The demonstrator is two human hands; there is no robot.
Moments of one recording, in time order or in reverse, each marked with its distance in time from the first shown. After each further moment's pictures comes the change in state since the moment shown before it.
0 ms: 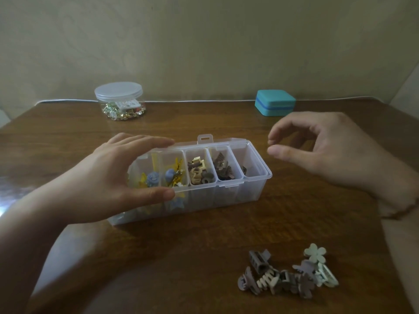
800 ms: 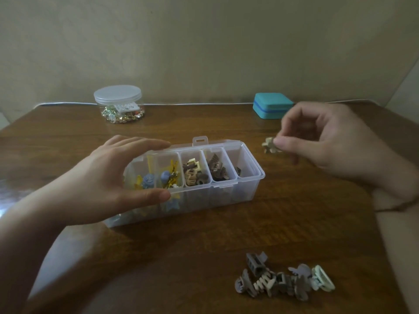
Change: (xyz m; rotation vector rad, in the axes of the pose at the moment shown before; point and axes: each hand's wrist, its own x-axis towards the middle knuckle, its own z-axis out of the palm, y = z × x) left_hand 0.001 -0.002 -0.001 -0.002 0.022 0.007; right_hand 0.005 0.003 -0.005 0.351 0.043 0.075
